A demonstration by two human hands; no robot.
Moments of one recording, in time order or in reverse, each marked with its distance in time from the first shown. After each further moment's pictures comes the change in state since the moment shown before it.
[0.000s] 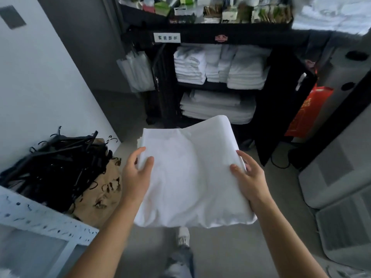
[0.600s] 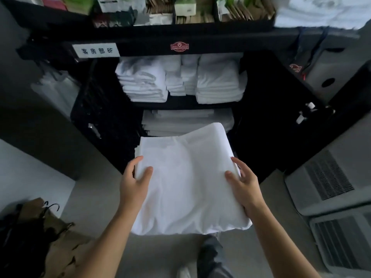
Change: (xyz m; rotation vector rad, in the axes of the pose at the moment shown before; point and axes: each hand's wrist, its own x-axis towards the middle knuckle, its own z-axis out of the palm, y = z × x) left_hand 0.331 0.010 0.268 -0.041 -0.297 -0.070; right_hand 0.366 0.001 0.003 0.030 0.198 0.124
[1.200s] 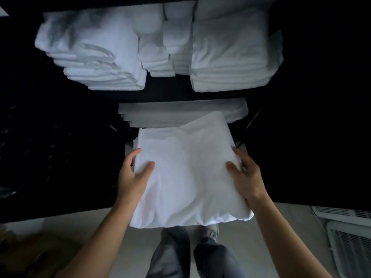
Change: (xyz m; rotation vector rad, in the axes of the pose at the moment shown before) left_hand 0.238 -0.057 0.179 0.041 -0.078 -0.211; right_hand 0.299 0.068 0.037 -0.066 0.066 0.138
